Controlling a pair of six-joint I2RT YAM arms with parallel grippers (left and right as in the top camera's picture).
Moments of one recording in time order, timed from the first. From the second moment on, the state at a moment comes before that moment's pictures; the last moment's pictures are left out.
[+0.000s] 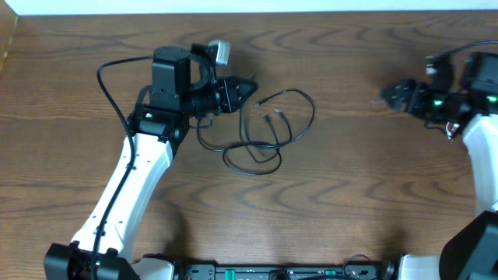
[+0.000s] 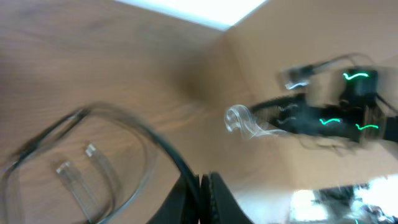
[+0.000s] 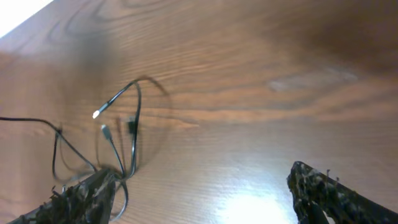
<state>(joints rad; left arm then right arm) -0.21 1.45 1.14 -0.19 0.82 -0.51 -0.22 1.57 1.24 -0.71 -0.53 0.10</state>
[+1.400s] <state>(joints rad) -0.21 1.45 1.14 -0.81 0.10 -0.43 0.12 1.85 1.33 -0.70 -0.07 0.21</state>
